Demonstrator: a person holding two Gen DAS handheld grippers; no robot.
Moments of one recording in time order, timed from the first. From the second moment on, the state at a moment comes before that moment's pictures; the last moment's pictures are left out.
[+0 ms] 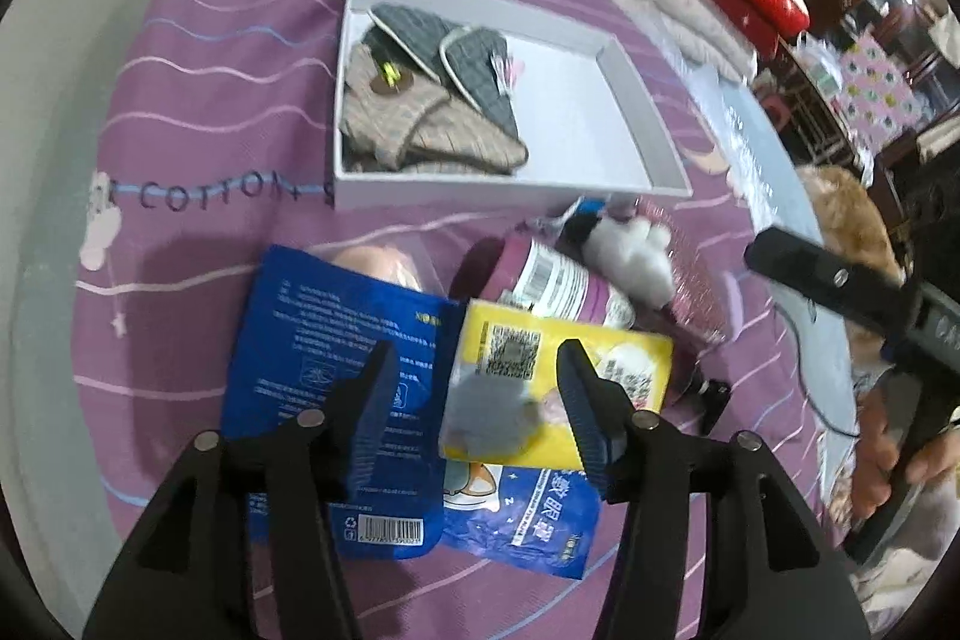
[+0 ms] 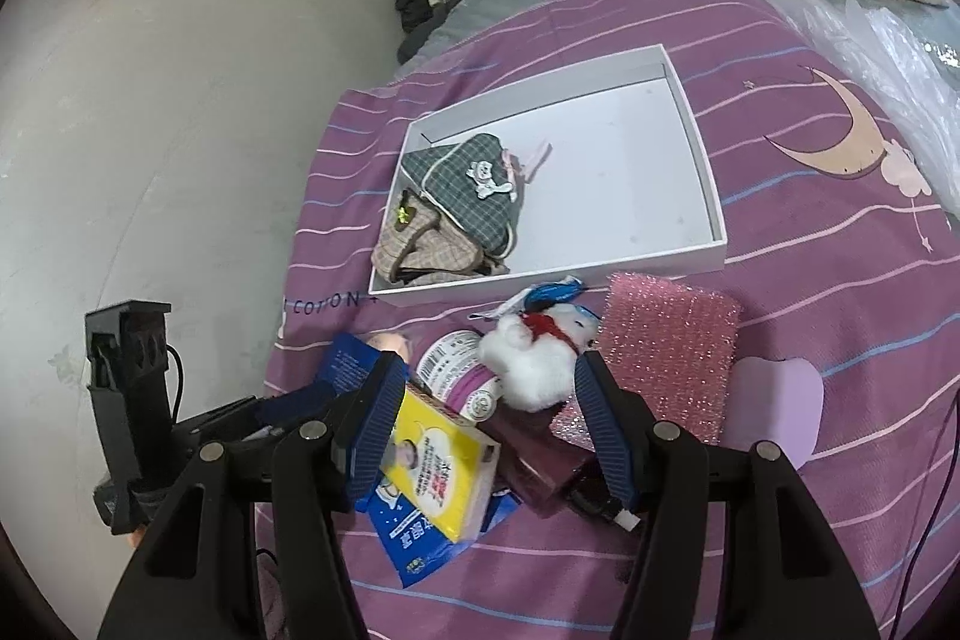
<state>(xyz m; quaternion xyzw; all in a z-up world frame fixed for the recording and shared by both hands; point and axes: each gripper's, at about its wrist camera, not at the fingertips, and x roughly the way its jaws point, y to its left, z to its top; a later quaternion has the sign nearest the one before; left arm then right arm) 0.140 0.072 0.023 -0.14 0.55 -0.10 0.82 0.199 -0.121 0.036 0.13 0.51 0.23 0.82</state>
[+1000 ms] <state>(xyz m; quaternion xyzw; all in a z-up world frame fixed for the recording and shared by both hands) 0.141 0.053 -0.001 -0.11 0.58 -0.12 0.79 0.220 -0.099 -0.023 0.07 0.50 0.19 0.84</state>
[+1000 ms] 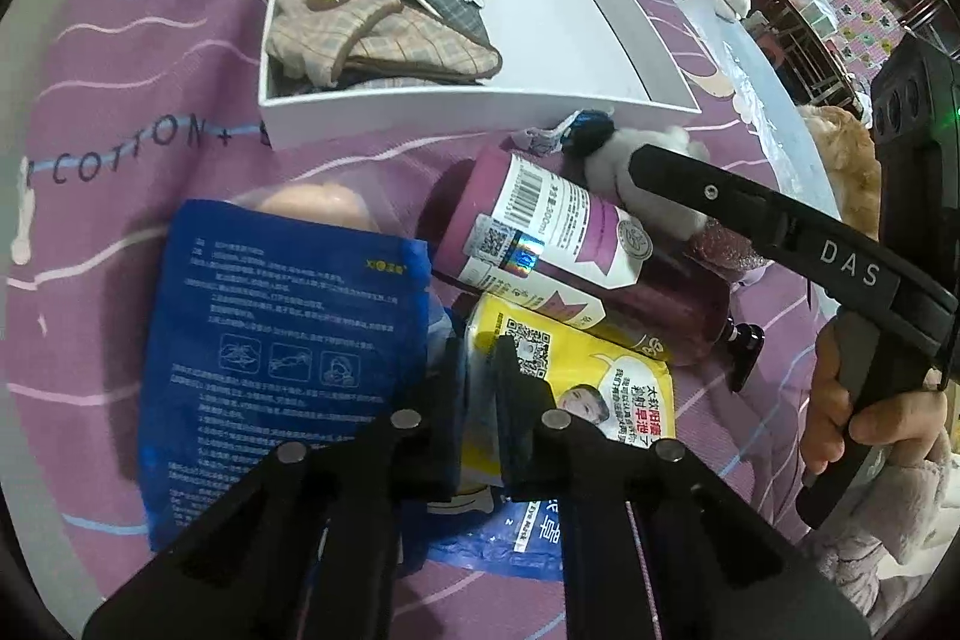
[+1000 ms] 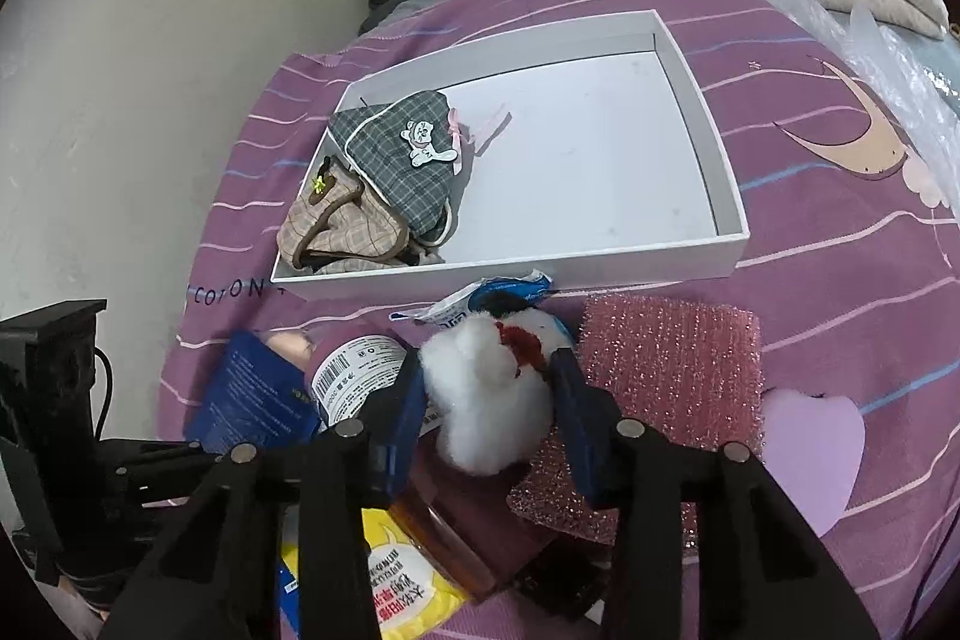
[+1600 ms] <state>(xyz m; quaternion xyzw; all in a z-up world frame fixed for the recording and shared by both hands) 0.126 0.069 0.060 -0.14 0.51 -0.11 0.84 0.202 -0.111 0.035 0.15 0.43 0.27 0.85</state>
